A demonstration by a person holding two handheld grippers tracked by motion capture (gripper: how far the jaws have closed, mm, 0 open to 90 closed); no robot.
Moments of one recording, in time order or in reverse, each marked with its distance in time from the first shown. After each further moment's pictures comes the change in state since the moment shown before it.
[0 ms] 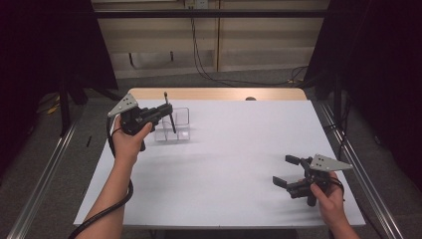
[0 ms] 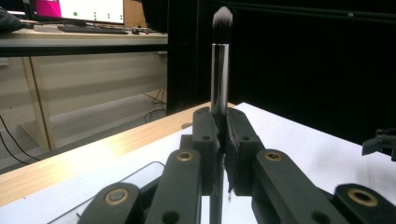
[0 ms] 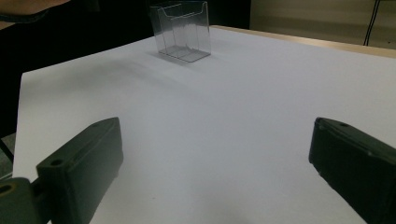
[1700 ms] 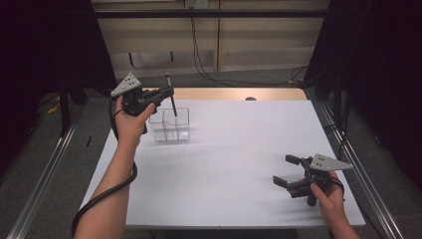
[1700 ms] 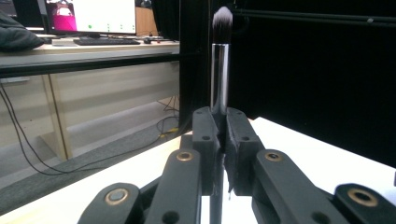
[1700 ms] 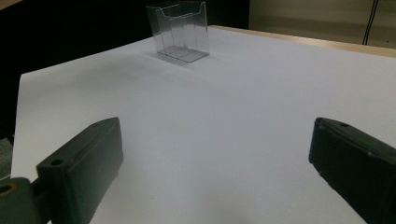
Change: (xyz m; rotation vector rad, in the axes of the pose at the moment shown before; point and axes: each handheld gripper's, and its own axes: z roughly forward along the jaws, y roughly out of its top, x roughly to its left) left arm 0.014 0.039 0.023 -0.008 0.050 0.037; right arm -0.001 -0.001 0.000 0.000 -0.003 0.007
